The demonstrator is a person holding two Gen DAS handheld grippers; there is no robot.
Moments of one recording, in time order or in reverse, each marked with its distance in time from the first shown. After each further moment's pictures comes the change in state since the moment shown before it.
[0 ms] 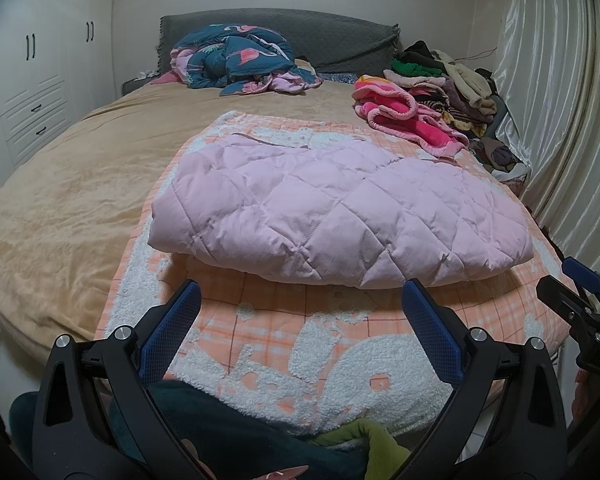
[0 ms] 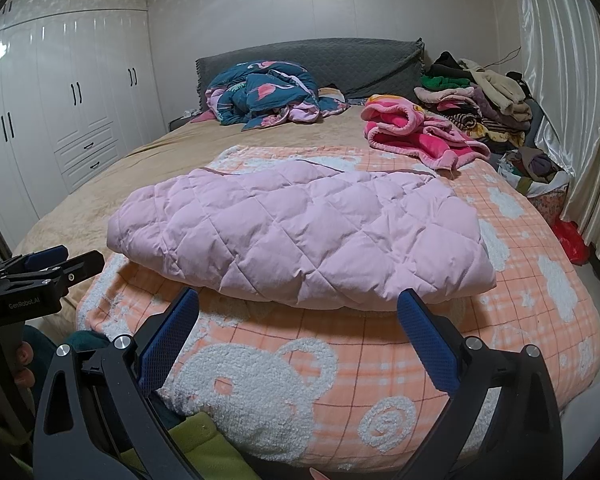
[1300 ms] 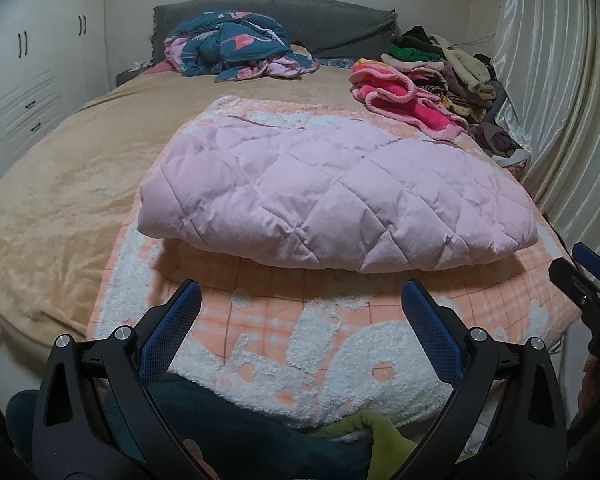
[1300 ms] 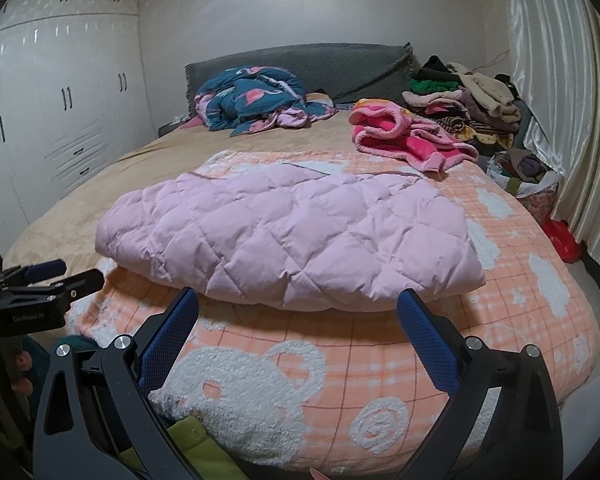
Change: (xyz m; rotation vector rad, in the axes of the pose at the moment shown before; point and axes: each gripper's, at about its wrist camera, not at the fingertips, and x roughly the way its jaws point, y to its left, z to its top) left arm 0.015 0.002 -0.005 0.026 0.053 0.001; right arm -0.001 -0.011 -0.006 0.017 -0.031 -0.041
